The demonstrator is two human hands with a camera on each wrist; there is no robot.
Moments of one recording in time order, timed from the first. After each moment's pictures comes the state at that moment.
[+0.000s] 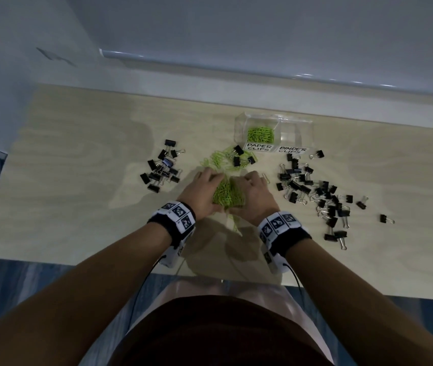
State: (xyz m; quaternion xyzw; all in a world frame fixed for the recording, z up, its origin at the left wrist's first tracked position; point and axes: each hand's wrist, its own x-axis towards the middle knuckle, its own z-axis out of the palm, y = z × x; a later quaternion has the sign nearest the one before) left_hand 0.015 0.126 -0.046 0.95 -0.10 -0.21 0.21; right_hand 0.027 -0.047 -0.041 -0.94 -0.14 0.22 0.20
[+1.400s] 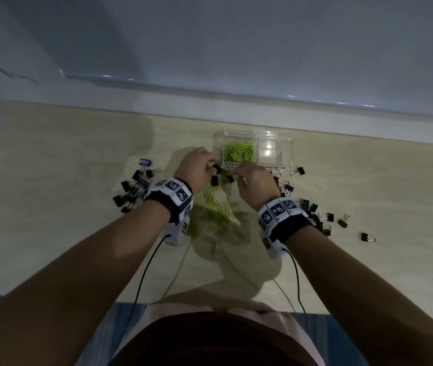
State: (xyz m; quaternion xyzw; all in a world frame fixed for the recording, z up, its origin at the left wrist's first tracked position) left_hand 0.122 0.097 -0.034 0.94 -0.02 -0.10 0.34; right_hand 0.112 -0.080 -0.026 -0.94 -0.21 0.06 0.27
